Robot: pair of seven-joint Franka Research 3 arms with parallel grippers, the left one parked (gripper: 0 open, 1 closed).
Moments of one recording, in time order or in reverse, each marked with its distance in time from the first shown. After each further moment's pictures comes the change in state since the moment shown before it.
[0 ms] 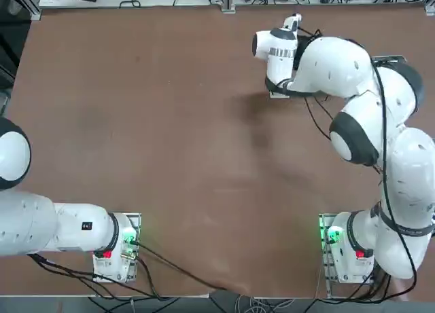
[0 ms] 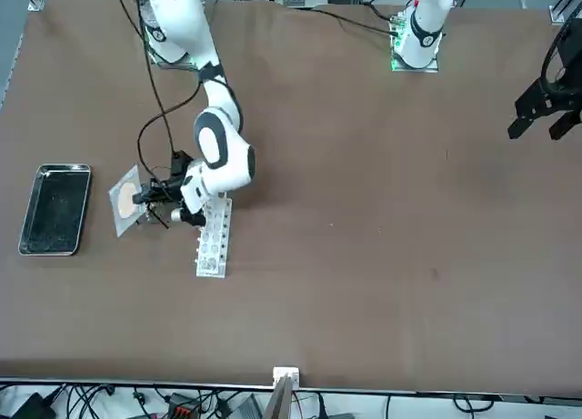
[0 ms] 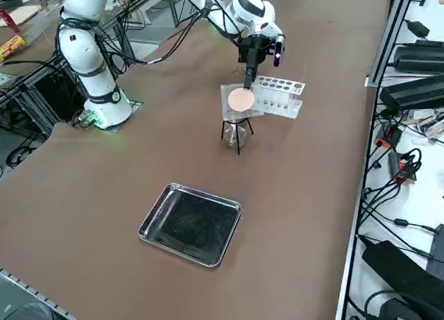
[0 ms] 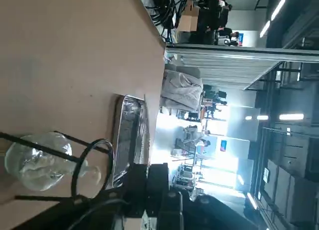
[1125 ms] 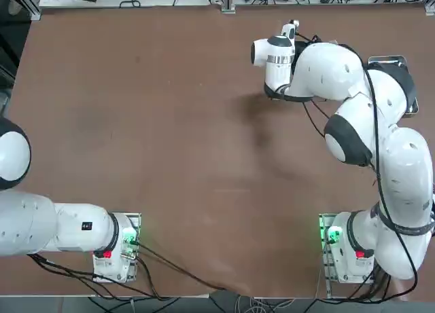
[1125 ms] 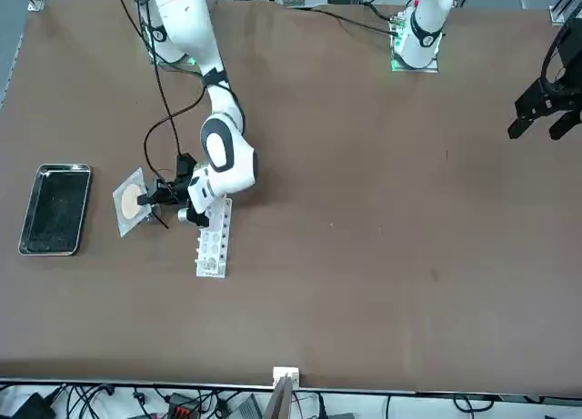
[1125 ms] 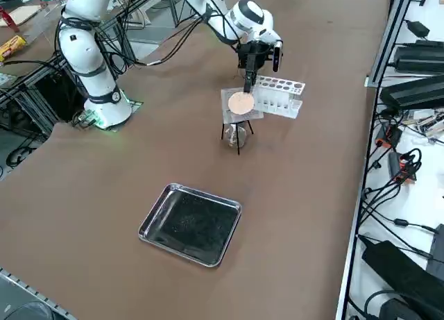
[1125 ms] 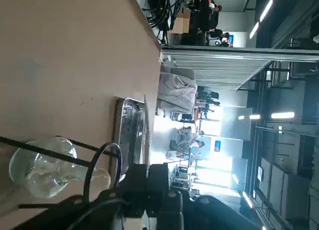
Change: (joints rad) arm 0.005 0.037 -0.002 -0.003 -0.014 0.009 0.047
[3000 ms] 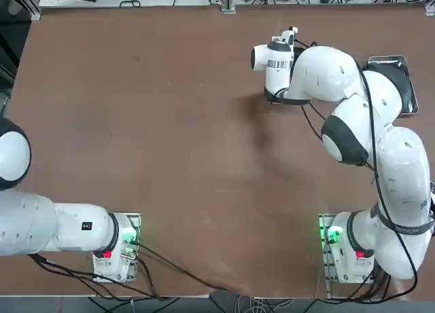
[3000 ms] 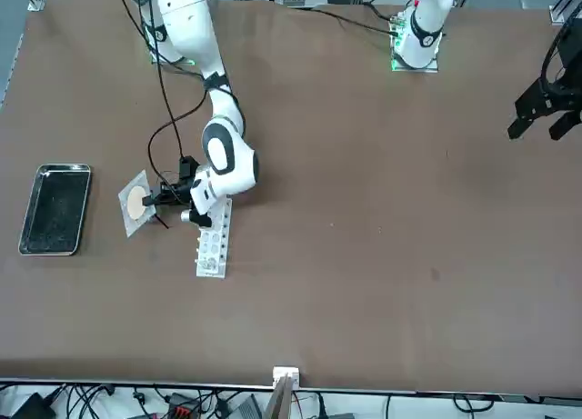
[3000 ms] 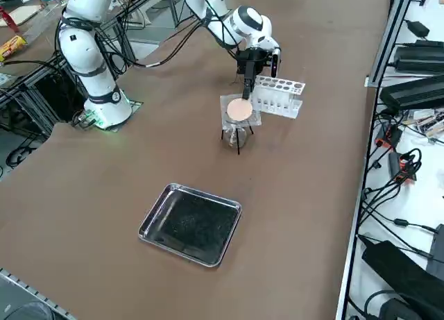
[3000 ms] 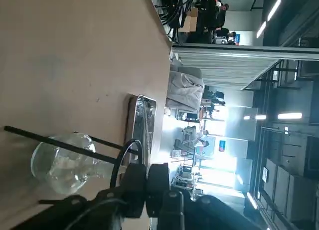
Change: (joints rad) arm 0.000 0.026 0.001 -0.011 0.031 0.032 0.018
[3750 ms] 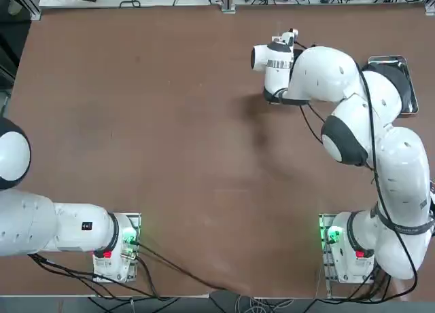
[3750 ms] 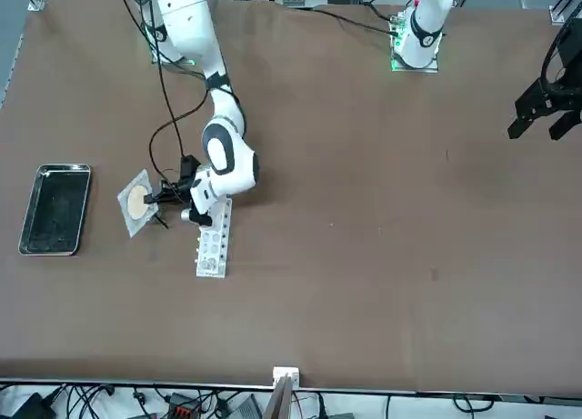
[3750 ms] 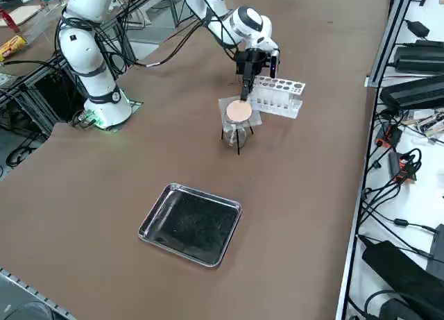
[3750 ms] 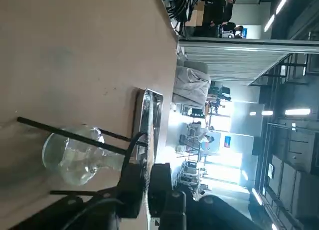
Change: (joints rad) arm 0.004 0.002 0.002 0.000 0.042 0.000 0.000
